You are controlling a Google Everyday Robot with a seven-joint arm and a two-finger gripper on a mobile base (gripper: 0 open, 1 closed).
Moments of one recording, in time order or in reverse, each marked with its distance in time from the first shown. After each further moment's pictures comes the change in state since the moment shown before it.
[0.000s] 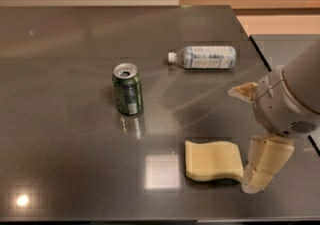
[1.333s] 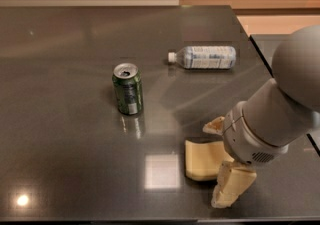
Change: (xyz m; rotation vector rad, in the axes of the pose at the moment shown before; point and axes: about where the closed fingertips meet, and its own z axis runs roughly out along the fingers) arm -0.016 0.032 0.068 -0.091 -0.011 -0.017
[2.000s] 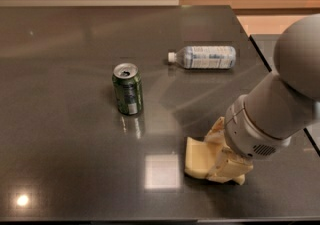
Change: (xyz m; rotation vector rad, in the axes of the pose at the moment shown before) arm 0.000 -0.007 -0.008 0.000 0.004 0.030
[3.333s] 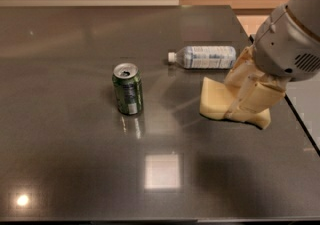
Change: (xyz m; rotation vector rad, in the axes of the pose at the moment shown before) arm -0.023 -0.054 -0.118 0.064 -0.035 0.013
